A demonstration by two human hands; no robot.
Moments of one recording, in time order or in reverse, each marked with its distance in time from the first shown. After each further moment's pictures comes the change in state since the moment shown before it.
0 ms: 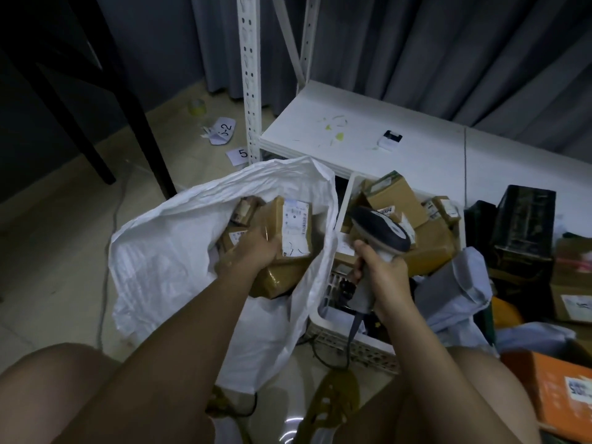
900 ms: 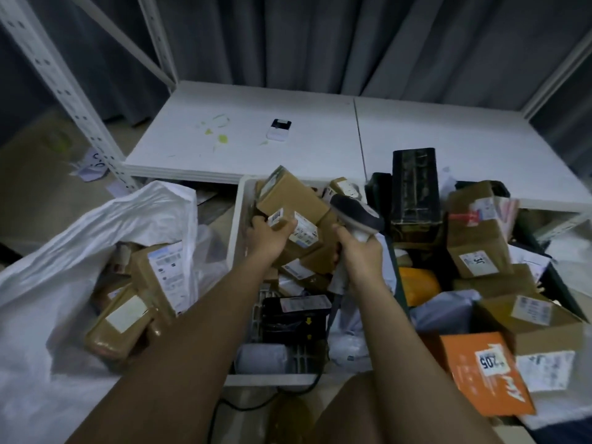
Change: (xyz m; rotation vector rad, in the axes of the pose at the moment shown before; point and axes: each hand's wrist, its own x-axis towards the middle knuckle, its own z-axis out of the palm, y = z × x) left_hand 0.052 0.139 0.213 -0.053 -0.212 0.085; right_hand 0.114 -0.013 -0.136 0.041 0.366 0.125
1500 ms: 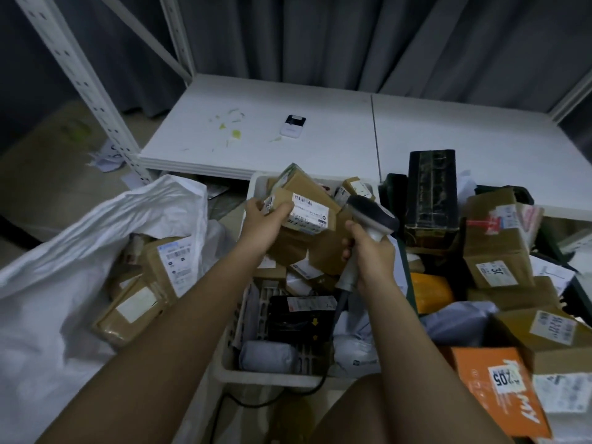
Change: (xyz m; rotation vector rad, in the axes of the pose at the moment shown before) left_hand -0.022 0.026 -0.027 -0.296 -0.008 0.022; right_hand 0.016 0.001 0.002 0.174 0.017 0.080
